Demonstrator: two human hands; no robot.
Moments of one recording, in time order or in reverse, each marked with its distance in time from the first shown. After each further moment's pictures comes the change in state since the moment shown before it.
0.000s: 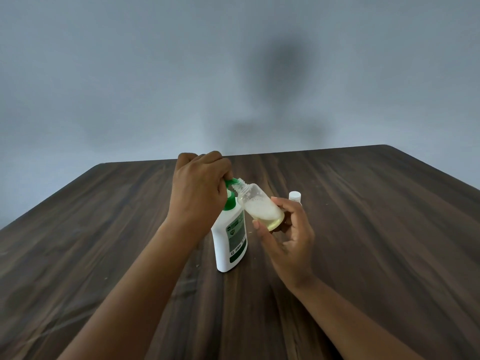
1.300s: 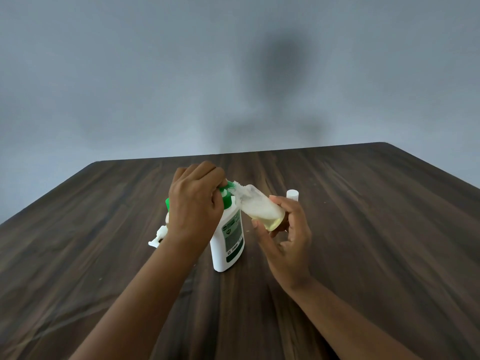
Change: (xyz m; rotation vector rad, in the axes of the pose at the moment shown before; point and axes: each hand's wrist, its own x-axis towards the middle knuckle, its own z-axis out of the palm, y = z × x) left_hand -0.021 0.001 0.008 -0.063 0.059 -0.042; right_hand -0.001 -0.003 0.001 -0.038 -0.002 0.007
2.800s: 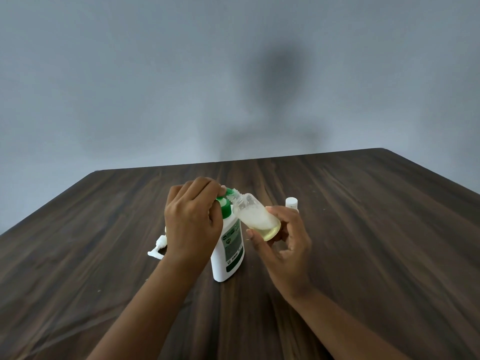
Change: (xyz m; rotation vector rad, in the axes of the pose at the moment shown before) left_hand -0.011 0.004 -0.004 0.068 0.039 -0.010; right_hand 0.000 0.002 -0.001 0.011 -0.008 -0.030
